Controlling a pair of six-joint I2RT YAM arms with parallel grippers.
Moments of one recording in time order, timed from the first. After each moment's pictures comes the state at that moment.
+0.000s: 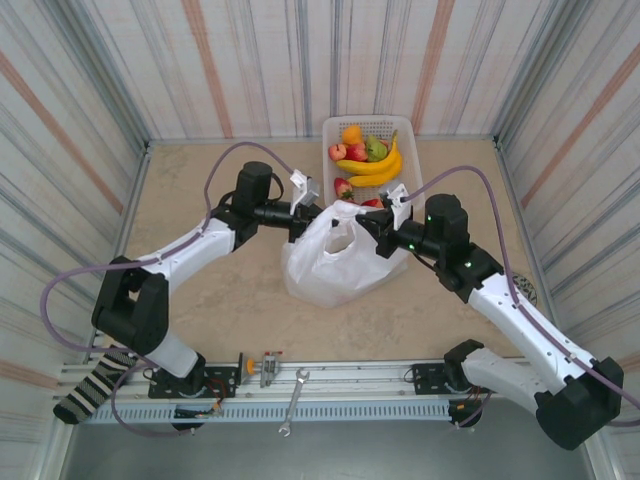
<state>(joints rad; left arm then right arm) -0.50 1.56 1.08 0.04 1.04 0.17 0.52 0.97 0.83 -0.15 -0.41 0.07</state>
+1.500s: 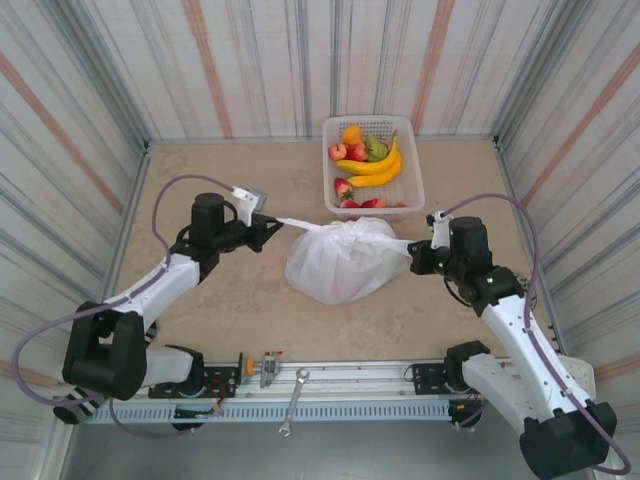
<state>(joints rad) -0.27 1.29 0.70 0.10 0.62 -0.10 0.24 0.81 0.69 -0.57 -0.23 0.28</state>
